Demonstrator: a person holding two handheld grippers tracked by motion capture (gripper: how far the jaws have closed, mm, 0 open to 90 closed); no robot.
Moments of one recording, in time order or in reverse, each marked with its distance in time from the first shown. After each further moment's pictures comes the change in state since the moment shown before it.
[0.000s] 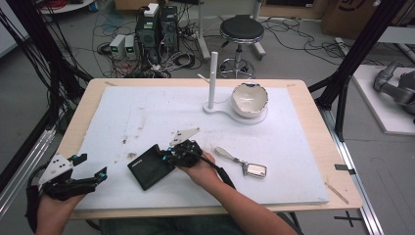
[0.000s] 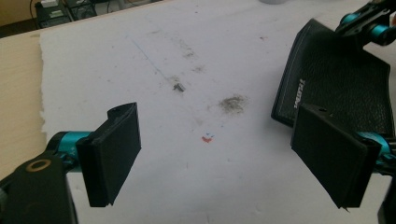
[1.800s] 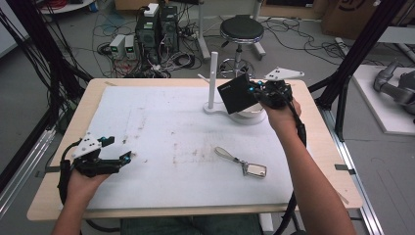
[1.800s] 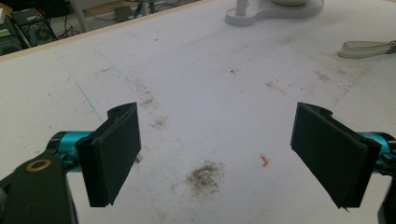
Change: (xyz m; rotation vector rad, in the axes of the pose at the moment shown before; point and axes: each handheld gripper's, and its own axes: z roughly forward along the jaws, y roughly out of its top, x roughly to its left) left arm -0.007 0.032 0.064 -0.035 -0.131 0.037; right arm -0.139 0.023 -0.228 -0.132 -0.617 0.057
